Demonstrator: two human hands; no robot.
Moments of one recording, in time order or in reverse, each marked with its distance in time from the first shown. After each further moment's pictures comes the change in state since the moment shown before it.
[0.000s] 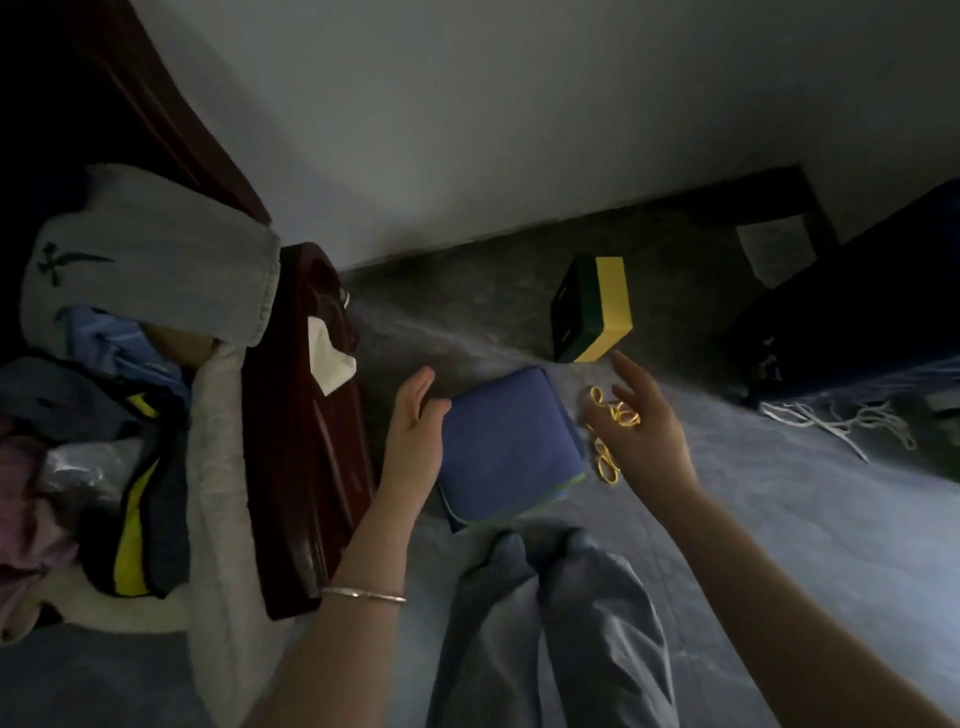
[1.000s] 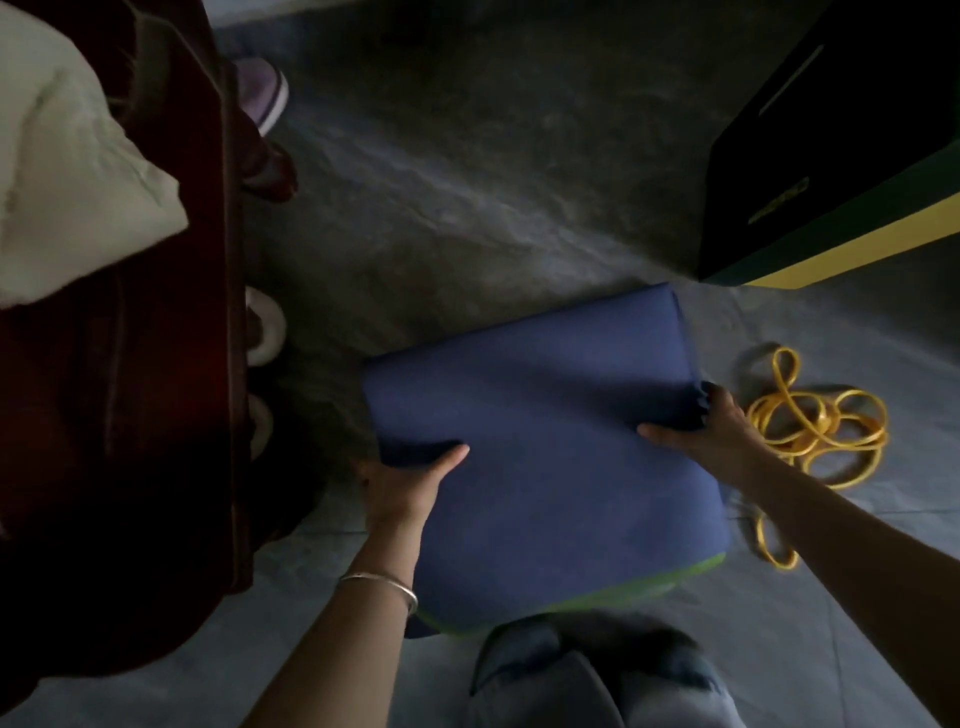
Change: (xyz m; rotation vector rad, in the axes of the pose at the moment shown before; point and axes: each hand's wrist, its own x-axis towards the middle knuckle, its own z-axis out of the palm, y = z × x) left_hand 0.281 -0.512 0.089 0.258 0.454 -0.638; right_hand 0.334 0.488 0.243 -0.426 -0.363 0.360
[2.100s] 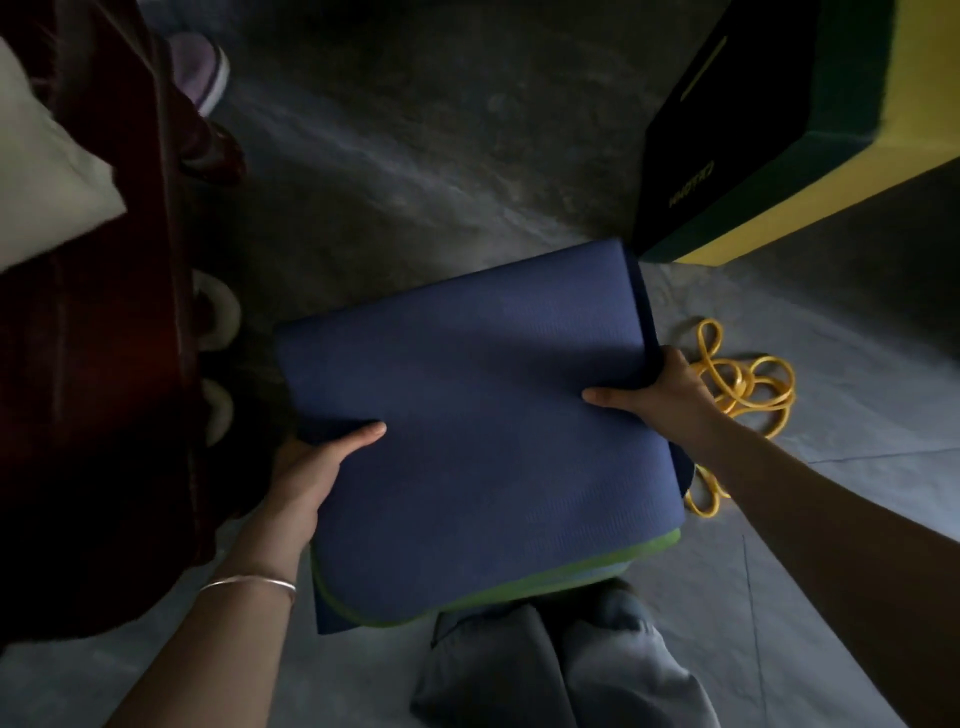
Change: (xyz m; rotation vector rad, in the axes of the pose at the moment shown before) left_hand -0.017 0.016 -0.053 -0.216 -0.196 0.079; right_hand -0.038 -0.021 -0.039 0.109 0.014 -0.044
